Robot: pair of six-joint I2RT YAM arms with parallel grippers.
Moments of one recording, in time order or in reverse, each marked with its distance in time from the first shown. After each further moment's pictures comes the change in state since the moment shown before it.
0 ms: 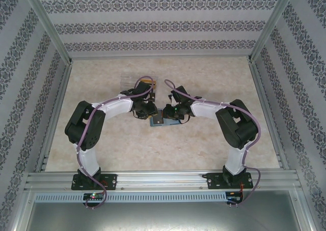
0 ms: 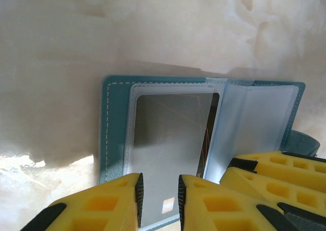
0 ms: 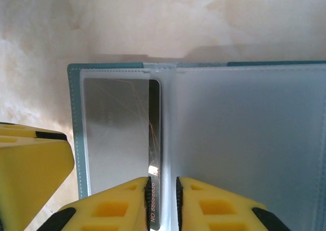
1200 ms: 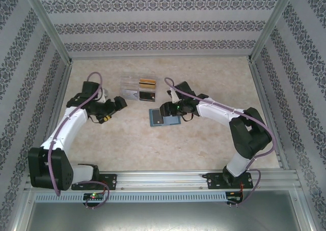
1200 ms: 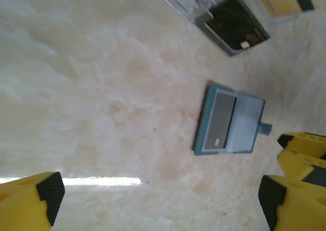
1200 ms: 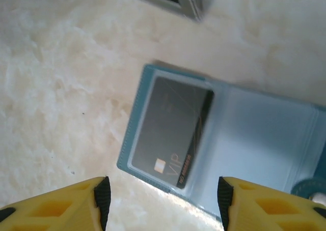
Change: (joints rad) left arm 0.430 -0.567 -0.243 -0.265 0.153 0.263; right arm 0.013 -0.160 0.007 -0.095 0.013 -0.182
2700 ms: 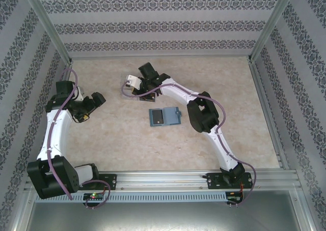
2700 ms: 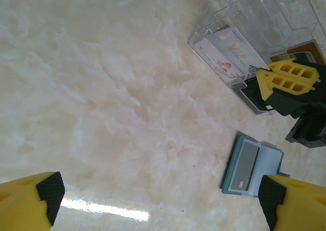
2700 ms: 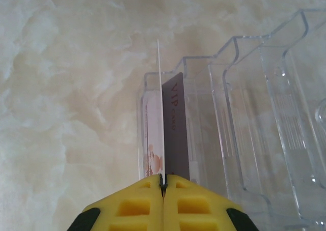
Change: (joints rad) left arm 0.338 -0.094 0.058 -0.123 -0.030 0.154; right arm 0.092 0.747 1.039 -0.155 -0.023 -1.054
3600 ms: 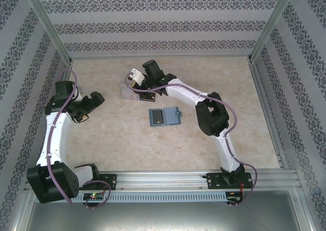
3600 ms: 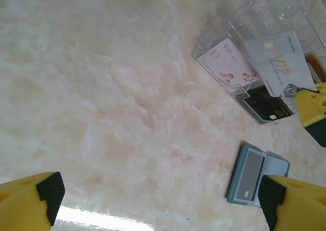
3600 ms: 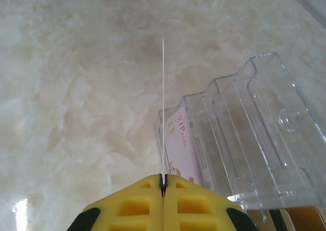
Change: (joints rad) left arm -0.010 -0.035 0.004 0.002 -0.061 -0.011; right arm 0.007 -0.166 -0.175 0.127 -0.046 0.207
